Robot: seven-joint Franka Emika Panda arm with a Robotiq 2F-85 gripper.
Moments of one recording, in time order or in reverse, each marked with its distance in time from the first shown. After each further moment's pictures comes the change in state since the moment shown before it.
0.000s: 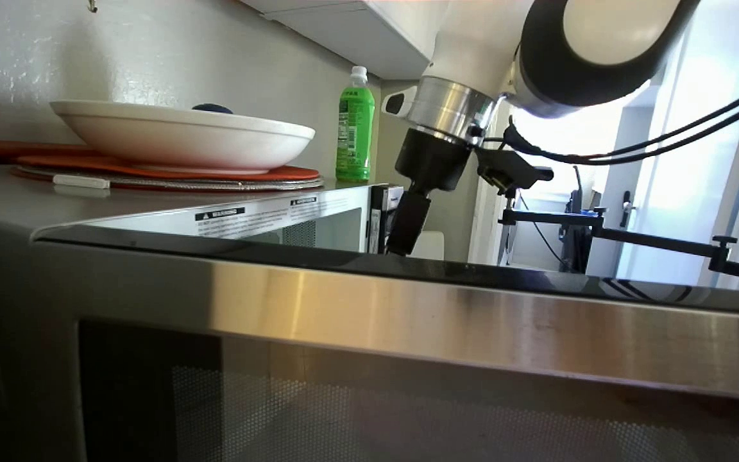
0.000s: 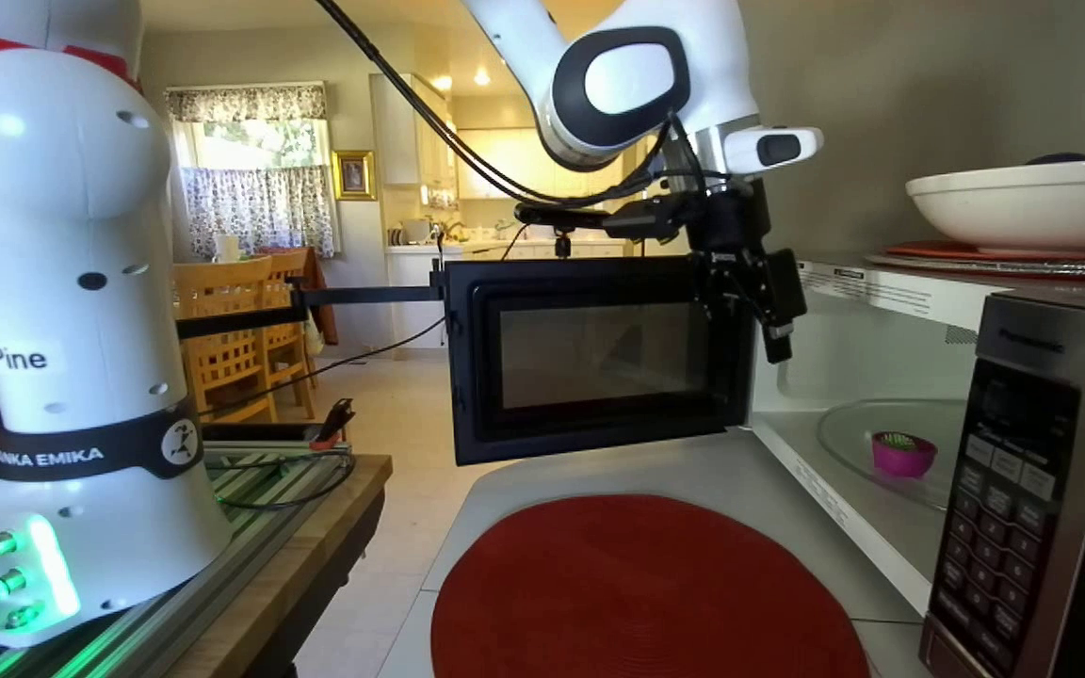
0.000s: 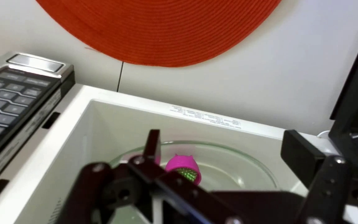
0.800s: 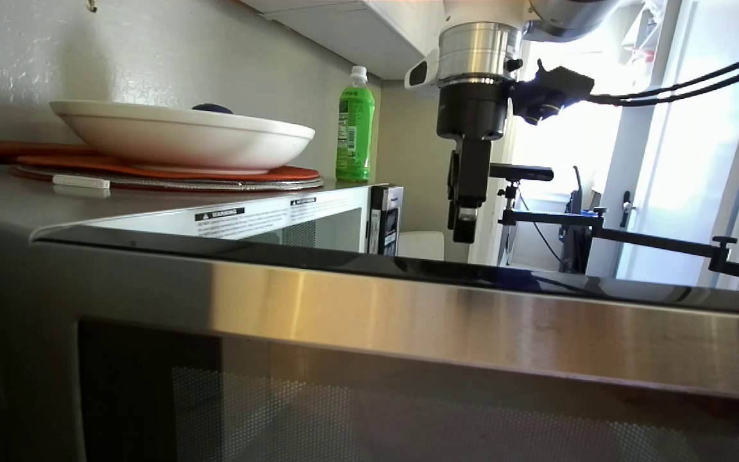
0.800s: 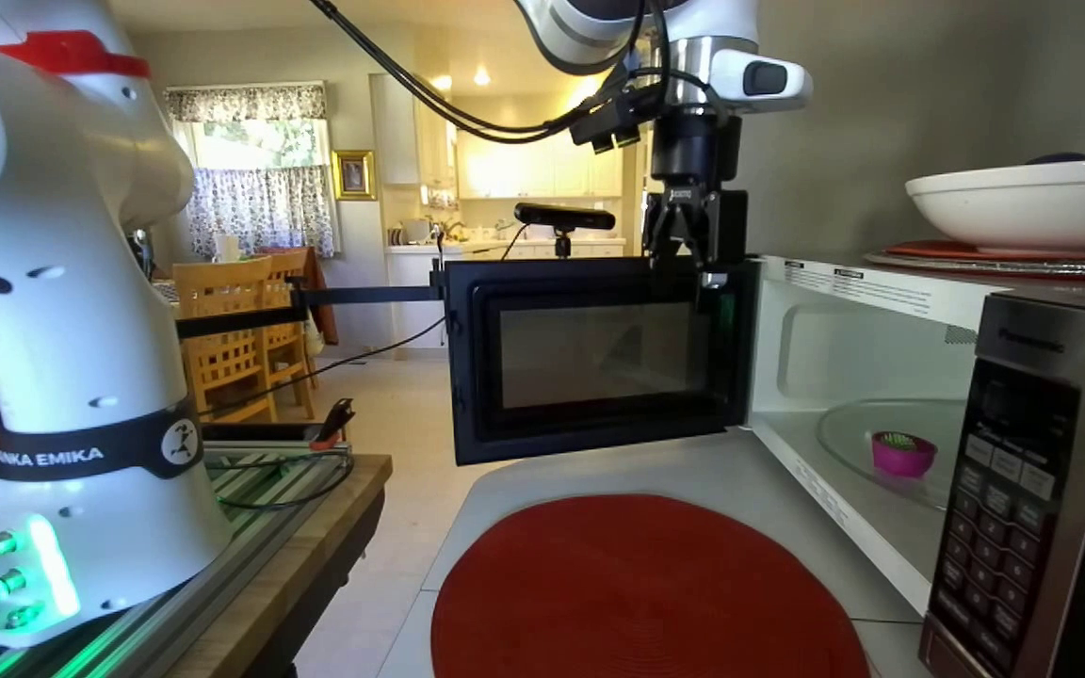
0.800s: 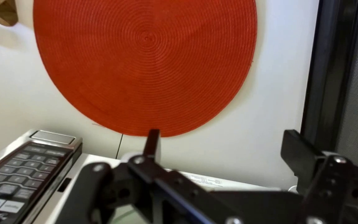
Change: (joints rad) arm -0.639 -0.179 0.604 0.052 -0.054 -0.499 0.018
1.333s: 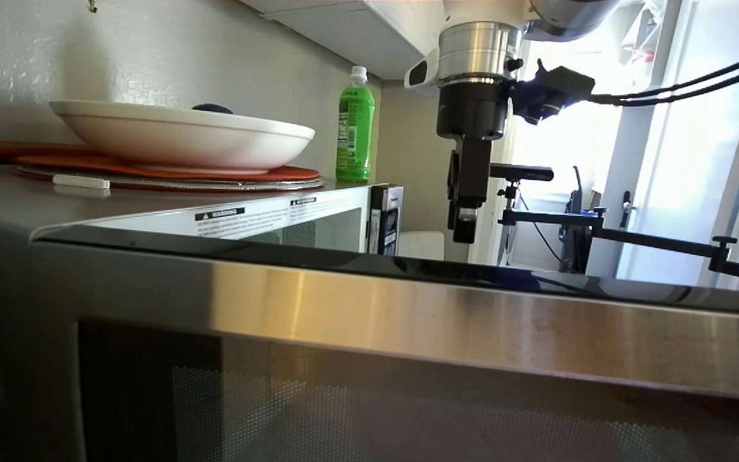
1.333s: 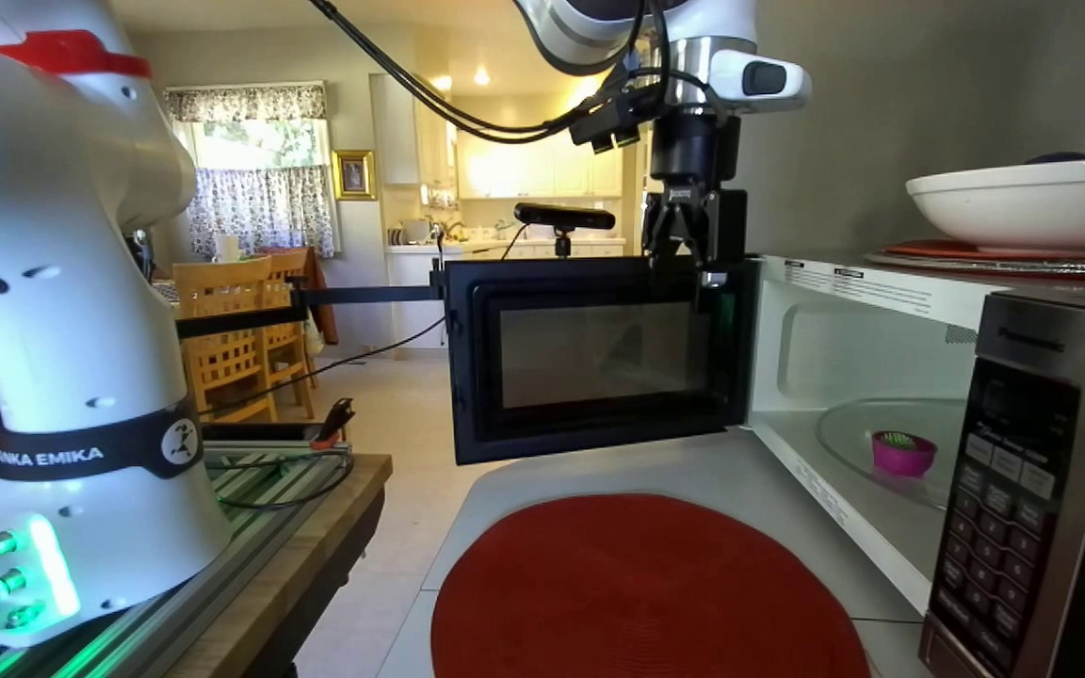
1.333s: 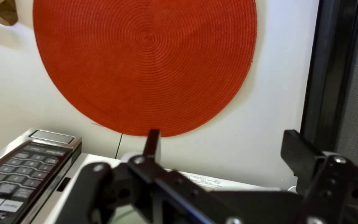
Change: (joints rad) arm -0.023 0.000 0.025 0.000 0.000 0.000 0.000
